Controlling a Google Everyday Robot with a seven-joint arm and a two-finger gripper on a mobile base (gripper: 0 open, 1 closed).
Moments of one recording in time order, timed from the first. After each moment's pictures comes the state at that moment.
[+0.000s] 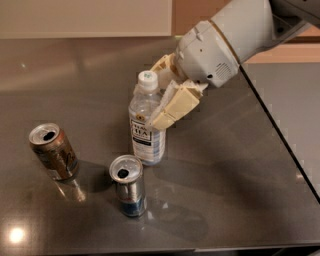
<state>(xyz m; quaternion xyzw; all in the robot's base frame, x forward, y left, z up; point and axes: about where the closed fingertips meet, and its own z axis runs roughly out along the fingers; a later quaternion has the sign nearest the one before) 0.432 0.016 0.987 -0.74 0.52 0.30 0.31</state>
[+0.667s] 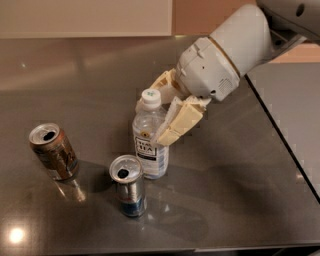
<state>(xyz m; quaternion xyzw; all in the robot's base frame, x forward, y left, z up) 0.413 0.011 0.965 -0.76 0.50 0.31 0.28</state>
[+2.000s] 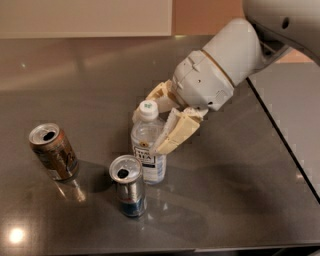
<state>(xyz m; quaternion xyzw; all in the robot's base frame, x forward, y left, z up) 0.403 0.014 0.946 -0.78 0.47 0.32 0.27</state>
